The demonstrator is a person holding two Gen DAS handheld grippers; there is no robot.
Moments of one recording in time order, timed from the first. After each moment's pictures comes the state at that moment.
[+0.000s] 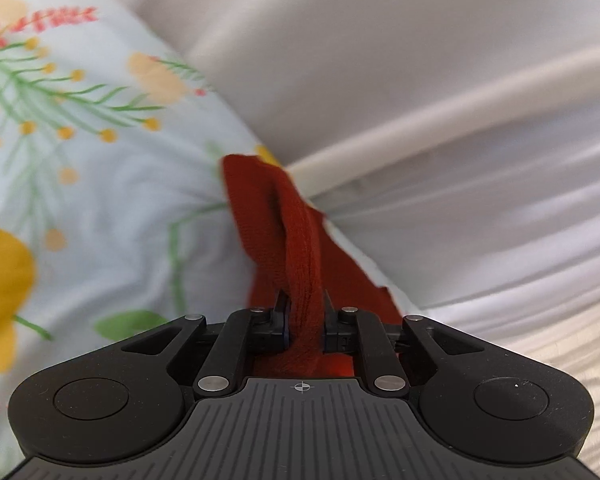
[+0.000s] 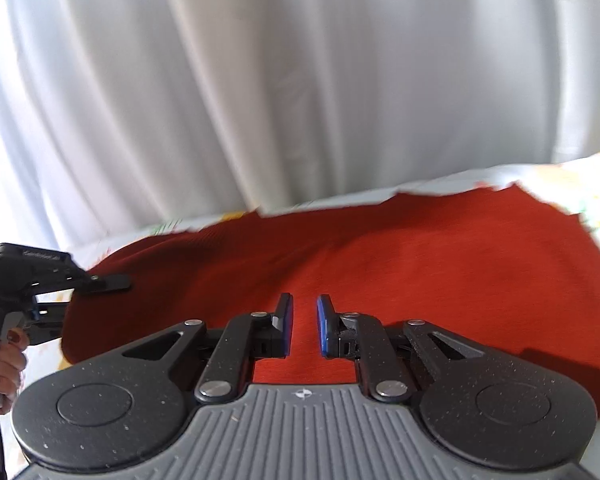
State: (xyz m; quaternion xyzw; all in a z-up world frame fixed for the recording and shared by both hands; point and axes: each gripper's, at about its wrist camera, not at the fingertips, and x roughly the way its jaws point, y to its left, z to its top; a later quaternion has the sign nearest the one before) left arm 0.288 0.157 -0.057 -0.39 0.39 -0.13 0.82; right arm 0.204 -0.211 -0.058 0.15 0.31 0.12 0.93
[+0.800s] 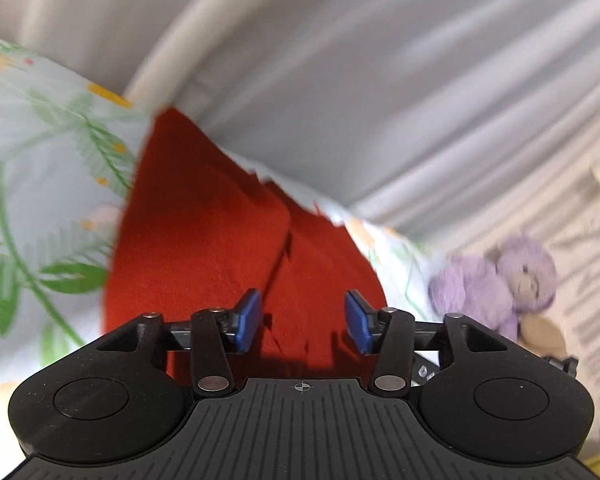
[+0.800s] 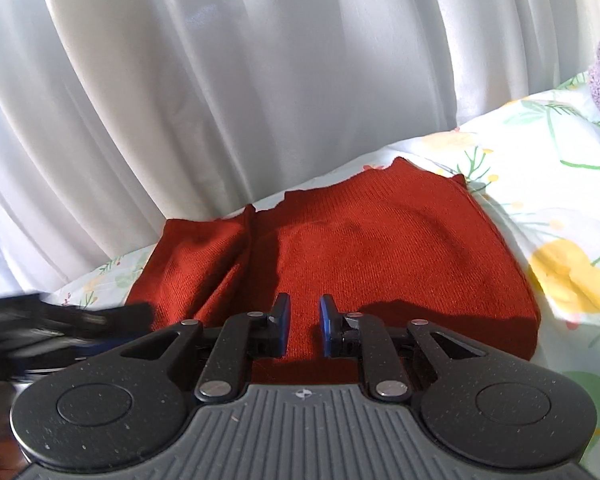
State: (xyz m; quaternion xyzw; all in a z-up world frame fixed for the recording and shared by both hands) left arm 0.232 0.038 -0.037 -0.28 0.39 -0.24 0.84; right arm 0.183 -0.278 -0.069 0.22 0.32 0.04 0.92
